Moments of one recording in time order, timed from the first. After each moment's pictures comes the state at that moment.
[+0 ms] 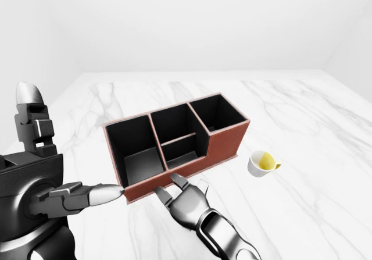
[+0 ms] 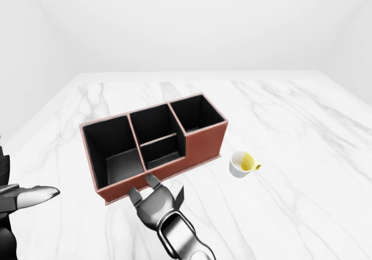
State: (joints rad) left arm 0.16 0.03 0.39 -0.99 -0.42 0.09 -0.06; right arm 0.14 -0.05 0.68 -0.33 -1.61 -0.09 0.70
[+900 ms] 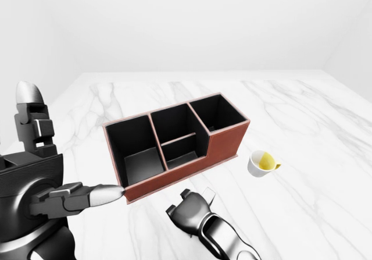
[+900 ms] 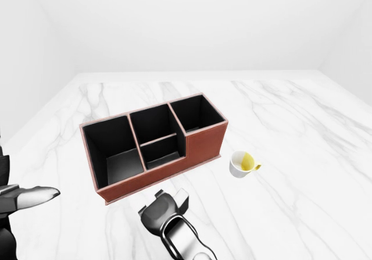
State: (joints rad) left arm 0.16 0.03 0.39 -0.99 -0.42 0.09 -0.07; right arm 0.16 -0.08 0.68 -0.27 -1.56 -0.09 0.70
